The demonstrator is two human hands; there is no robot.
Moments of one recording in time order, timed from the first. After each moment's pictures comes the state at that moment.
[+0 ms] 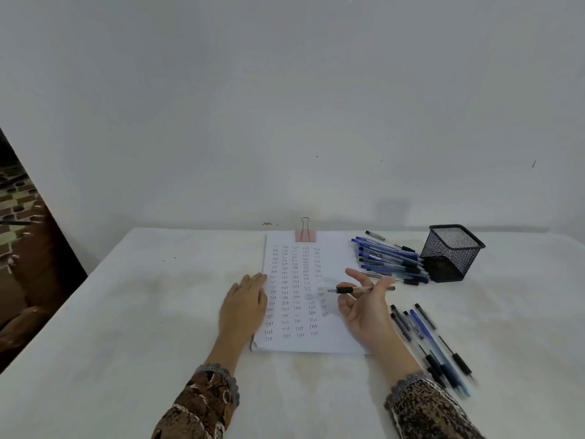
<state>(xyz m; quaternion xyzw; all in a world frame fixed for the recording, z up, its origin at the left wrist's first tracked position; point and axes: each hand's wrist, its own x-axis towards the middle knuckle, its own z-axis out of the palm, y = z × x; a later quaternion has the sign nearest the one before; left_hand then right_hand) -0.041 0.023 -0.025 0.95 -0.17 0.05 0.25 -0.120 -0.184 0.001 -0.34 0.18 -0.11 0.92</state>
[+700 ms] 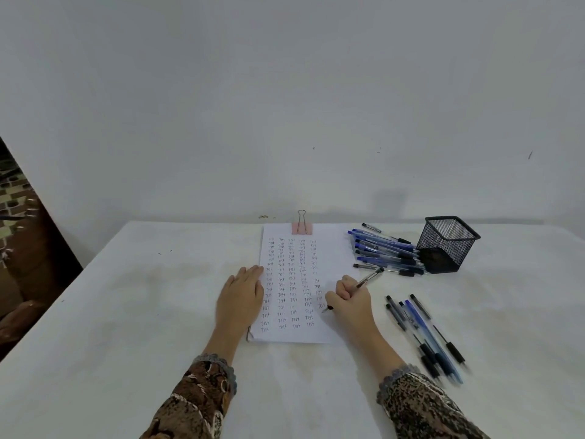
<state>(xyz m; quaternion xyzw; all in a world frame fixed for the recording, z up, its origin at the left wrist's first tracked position) -0.041 0.023 -0.025 0.95 -0.17 0.04 0.24 -0.127 -0.163 -0.014 -0.69 0.13 -0.20 0.68</state>
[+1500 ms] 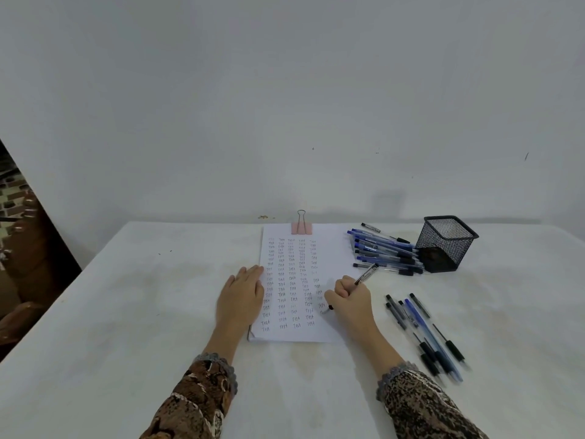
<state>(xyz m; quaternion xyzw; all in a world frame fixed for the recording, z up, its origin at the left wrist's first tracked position) -0.041 0.023 -0.026 0.95 -0.18 0.05 0.25 -0.131 -0.159 -0.005 -0.73 0.14 -0.22 0.64</state>
